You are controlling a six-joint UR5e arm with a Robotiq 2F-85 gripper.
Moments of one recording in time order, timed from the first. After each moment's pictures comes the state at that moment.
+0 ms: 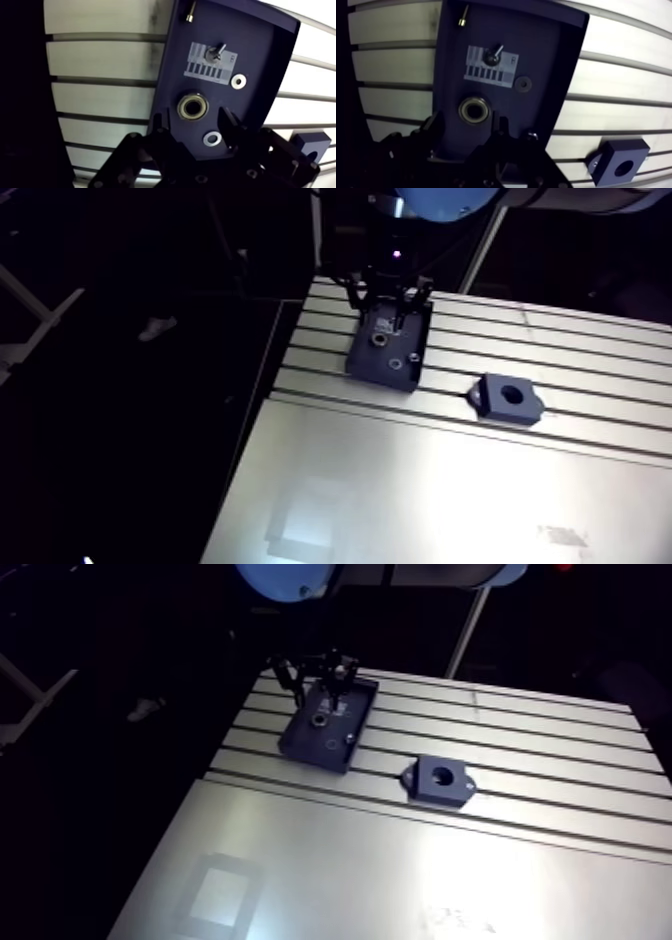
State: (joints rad) arm 0.17 -1.08 1.72 -2.14 -1.56 -1.48
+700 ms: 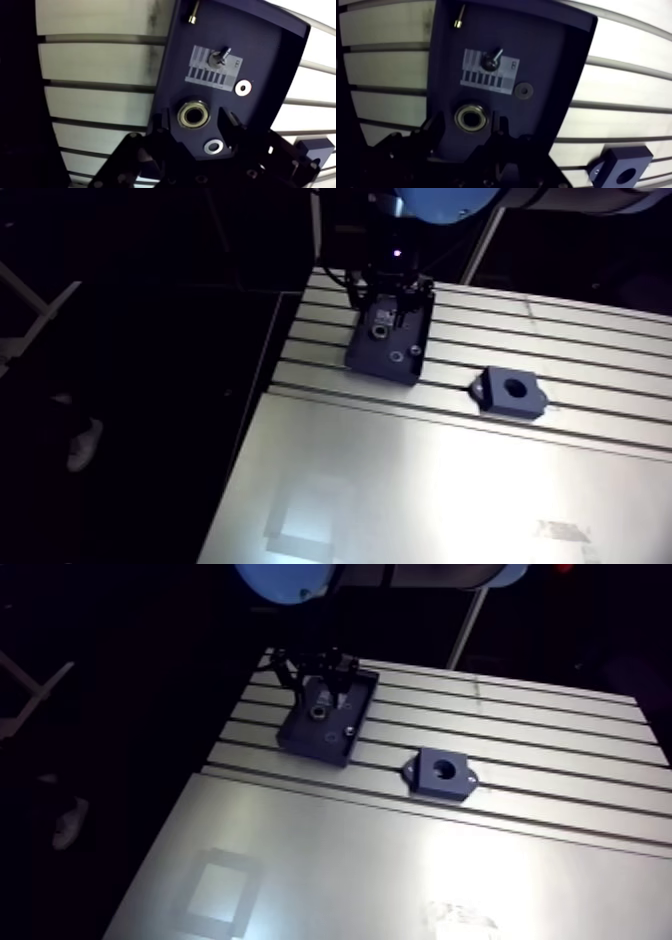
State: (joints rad) arm 0.17 -1.05 1.73 -2.16 -1.56 -1.49
